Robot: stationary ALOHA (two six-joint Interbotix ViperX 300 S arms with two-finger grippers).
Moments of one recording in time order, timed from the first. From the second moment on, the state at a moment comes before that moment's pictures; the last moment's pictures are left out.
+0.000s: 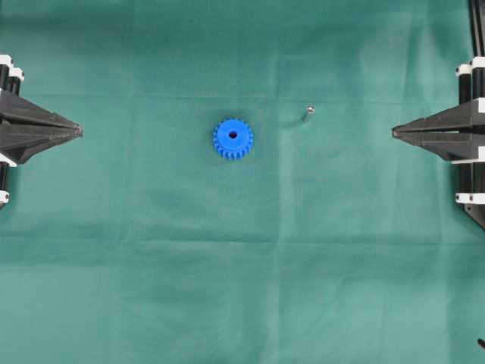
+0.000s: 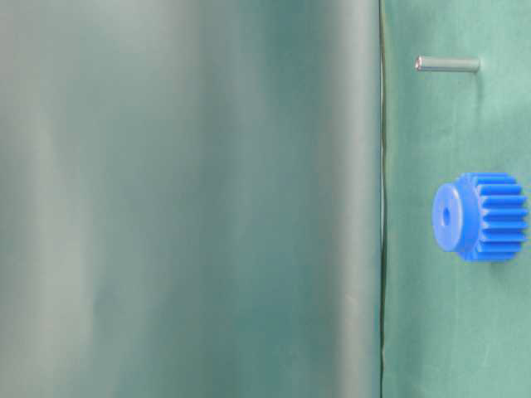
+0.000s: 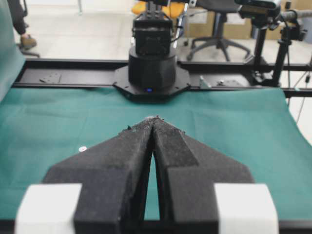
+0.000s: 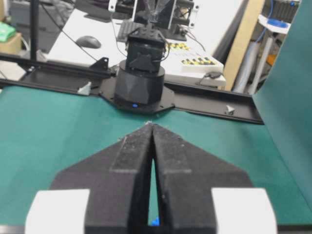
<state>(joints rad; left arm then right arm) 0.00 -0.97 1.18 0.00 -0.29 0.00 0.00 -0.96 1.17 0.00 -0.30 0.00</state>
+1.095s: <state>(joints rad) 0.00 -0.96 1.19 -0.03 -0.30 0.00 -0.27 -0.04 1.12 0.11 -0.65 0.01</state>
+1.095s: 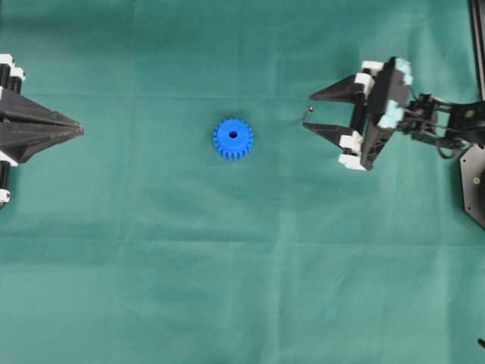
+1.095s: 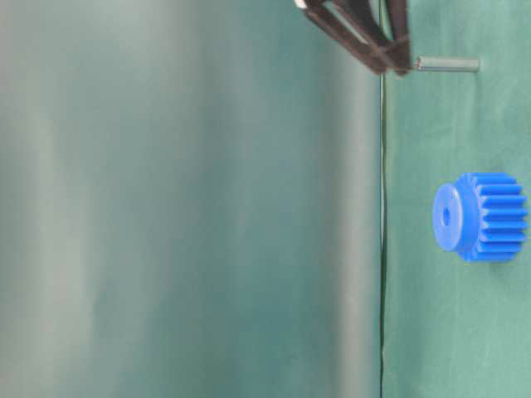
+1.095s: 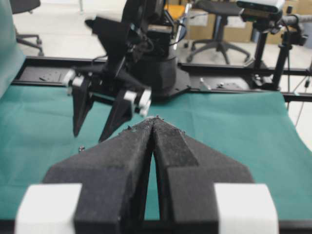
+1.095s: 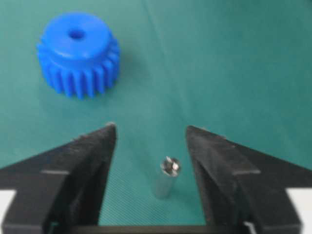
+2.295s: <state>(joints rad) 0.00 -0.97 1.20 -0.04 -0.30 0.00 -0.29 -0.19 1.07 0.15 -0.41 0.02</state>
